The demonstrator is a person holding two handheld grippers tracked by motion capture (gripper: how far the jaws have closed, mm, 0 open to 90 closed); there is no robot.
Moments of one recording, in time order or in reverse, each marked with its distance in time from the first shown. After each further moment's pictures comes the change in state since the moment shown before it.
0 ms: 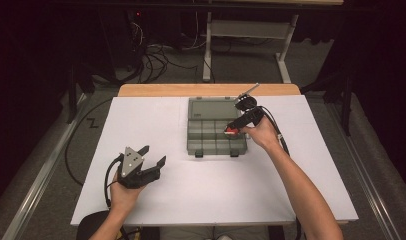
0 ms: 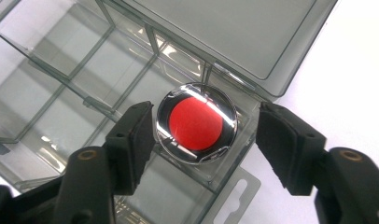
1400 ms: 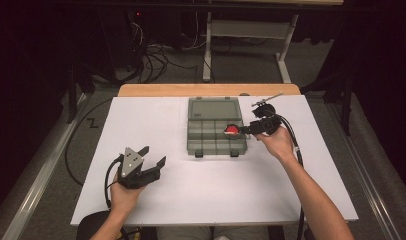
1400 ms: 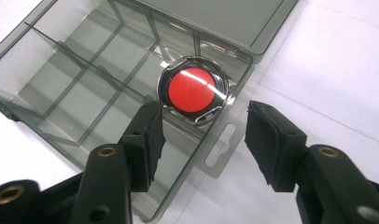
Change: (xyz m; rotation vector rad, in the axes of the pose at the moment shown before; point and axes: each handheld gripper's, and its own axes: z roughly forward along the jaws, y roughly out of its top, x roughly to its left) left arm 0.000 -0.002 0.000 0.009 0.002 -0.014; right arm -0.018 -0.047 -0.024 -0.117 0.074 0.076
